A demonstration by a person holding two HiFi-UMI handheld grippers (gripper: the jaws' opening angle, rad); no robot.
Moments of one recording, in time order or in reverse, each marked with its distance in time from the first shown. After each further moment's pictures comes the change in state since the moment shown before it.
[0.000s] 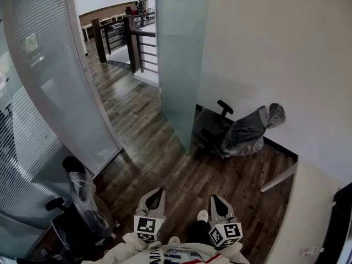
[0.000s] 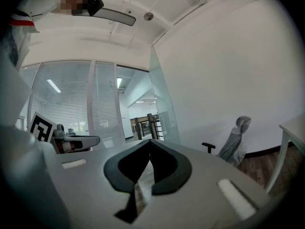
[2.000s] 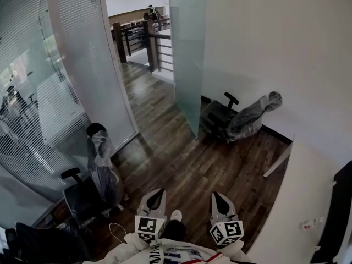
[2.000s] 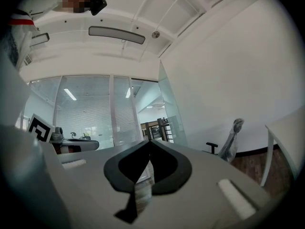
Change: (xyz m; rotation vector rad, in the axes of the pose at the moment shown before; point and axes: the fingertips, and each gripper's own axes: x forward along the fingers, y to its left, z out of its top) left arm -0.260 -0.156 -0.006 0.060 -0.016 0.114; right arm -0.271 0.067 -0.007 0.000 -0.063 0.120
